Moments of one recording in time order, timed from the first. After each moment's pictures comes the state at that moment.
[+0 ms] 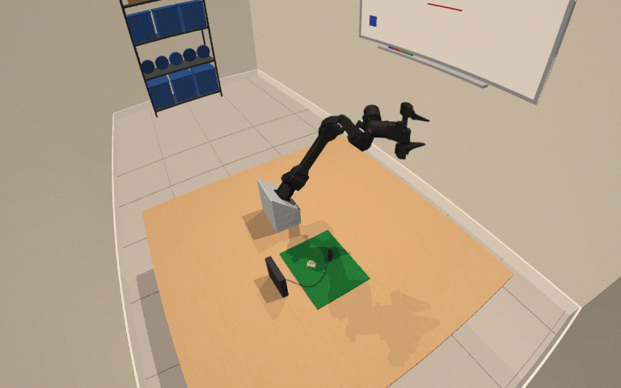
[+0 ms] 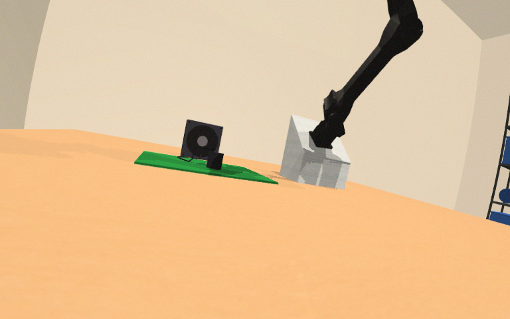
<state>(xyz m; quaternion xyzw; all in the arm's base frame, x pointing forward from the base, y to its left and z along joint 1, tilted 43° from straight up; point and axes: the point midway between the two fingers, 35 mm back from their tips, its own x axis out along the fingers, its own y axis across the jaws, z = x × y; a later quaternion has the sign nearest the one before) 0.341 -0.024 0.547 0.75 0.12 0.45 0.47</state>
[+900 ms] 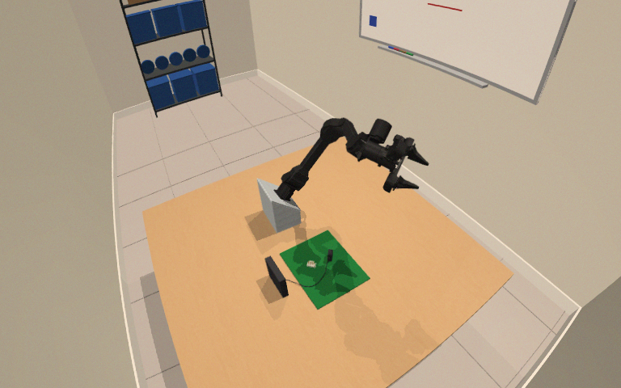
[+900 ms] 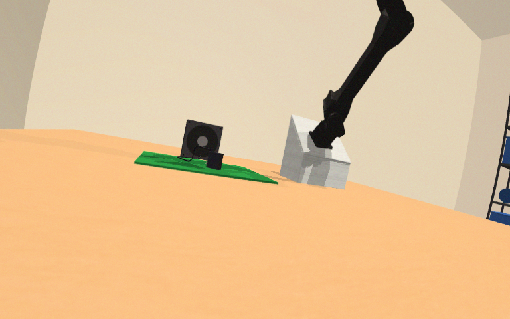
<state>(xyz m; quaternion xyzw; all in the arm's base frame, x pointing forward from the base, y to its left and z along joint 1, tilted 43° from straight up) 0.439 -0.074 0.436 0.49 0.01 0.25 0.84</state>
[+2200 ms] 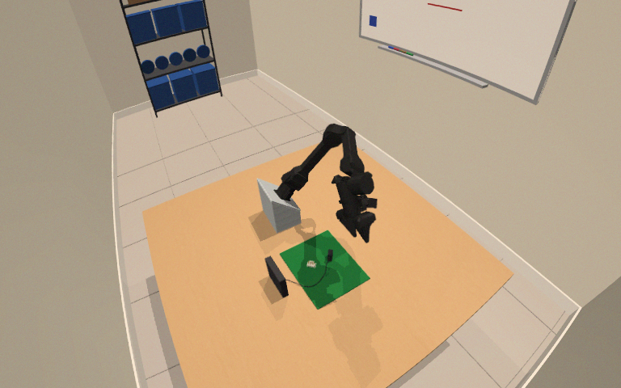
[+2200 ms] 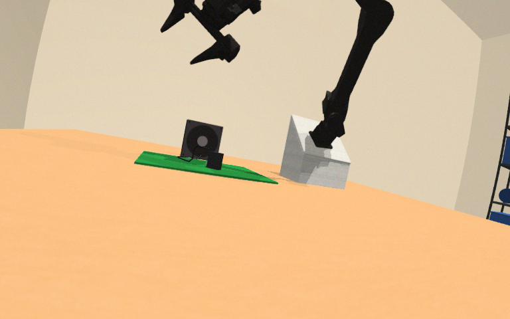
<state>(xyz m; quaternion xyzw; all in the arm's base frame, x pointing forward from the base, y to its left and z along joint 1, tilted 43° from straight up) 0.424 -0.082 0.178 -0.31 0.21 0.35 0.86</state>
